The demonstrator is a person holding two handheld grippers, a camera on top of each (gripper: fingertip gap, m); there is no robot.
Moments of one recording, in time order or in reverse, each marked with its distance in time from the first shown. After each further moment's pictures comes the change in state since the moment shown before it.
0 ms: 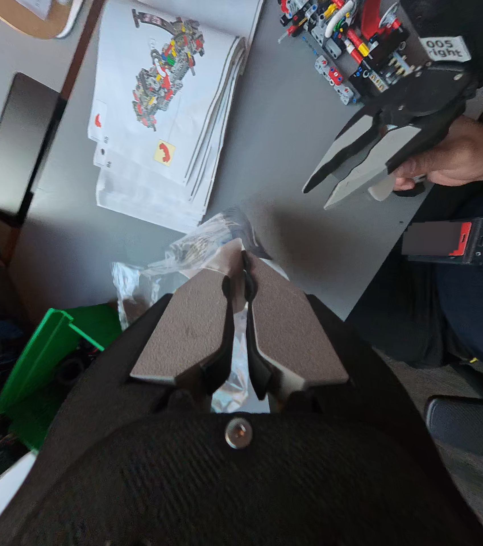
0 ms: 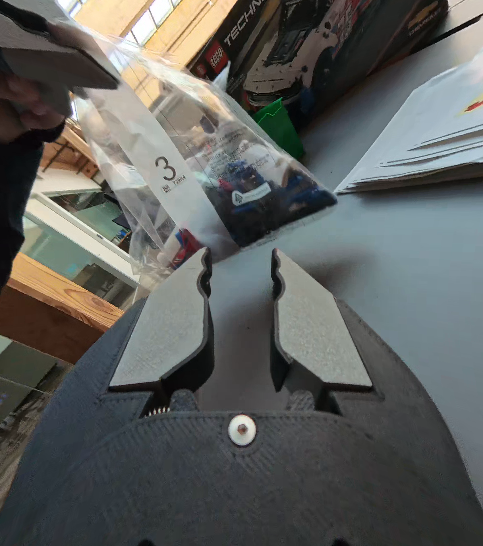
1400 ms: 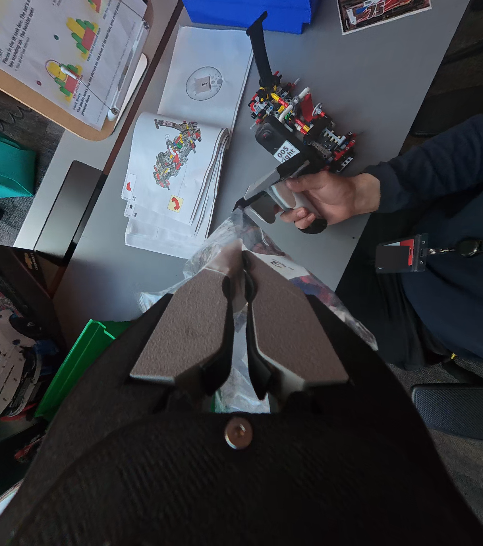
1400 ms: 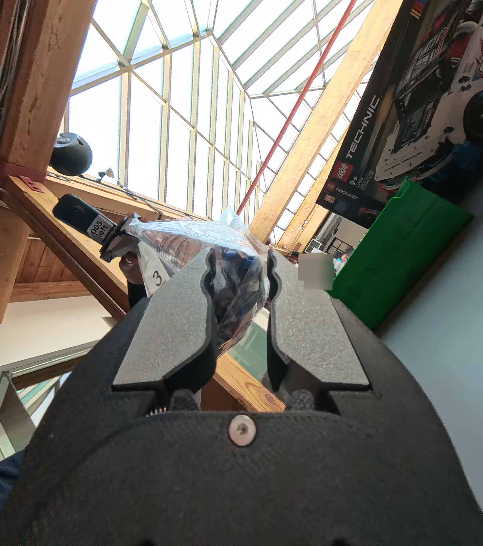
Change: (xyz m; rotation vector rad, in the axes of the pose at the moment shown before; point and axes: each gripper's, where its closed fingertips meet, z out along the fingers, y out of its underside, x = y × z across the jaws) left arm 0.025 -0.029 -0.101 0.185 0.004 0.075; right arm -0.011 -0.082 0.025 0.364 -0.595 0.492
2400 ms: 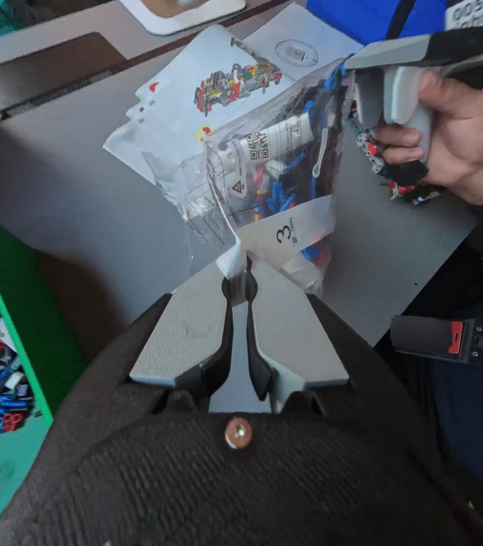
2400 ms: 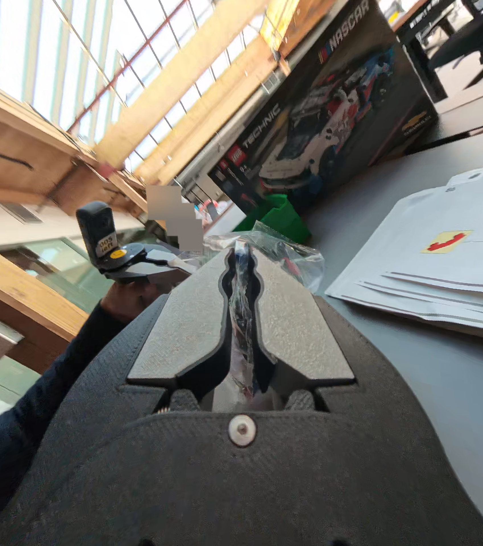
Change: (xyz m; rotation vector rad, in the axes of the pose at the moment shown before) left arm -0.037 0.151 0.115 0.217 -0.085 -0.490; right arm 0.004 -0.047 -0.009 -0.257 0.460 -0.463
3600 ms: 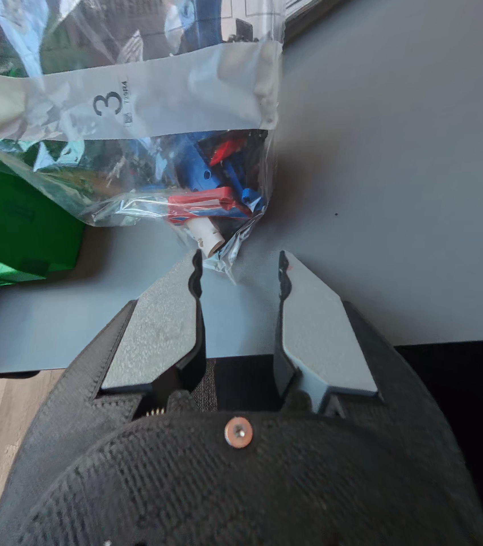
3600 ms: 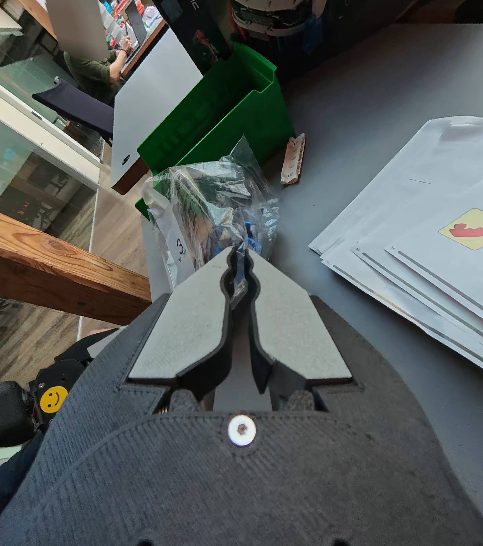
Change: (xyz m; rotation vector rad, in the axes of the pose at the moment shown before) left arm 0.080 0.130 0.042 -0.121 -0.828 -0.008; right arm 0.009 0.047 0.060 -0.537 0.168 -0.151
